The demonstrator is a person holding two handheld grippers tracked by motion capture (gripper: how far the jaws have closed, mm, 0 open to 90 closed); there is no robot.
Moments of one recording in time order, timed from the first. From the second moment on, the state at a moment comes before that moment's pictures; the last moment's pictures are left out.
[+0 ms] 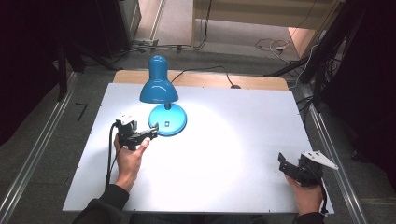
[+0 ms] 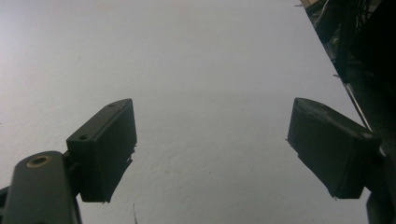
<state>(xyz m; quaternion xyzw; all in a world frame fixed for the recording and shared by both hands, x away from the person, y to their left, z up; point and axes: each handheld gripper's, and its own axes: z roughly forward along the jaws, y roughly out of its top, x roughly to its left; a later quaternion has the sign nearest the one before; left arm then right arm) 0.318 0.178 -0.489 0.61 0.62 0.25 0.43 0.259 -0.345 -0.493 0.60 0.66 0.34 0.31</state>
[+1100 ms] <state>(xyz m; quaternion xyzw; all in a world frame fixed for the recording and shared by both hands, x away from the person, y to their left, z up) 0.335 0.152 -0.495 0.64 0.57 0.27 0.44 0.260 -0.346 -0.493 0.60 0.66 0.34 0.31</state>
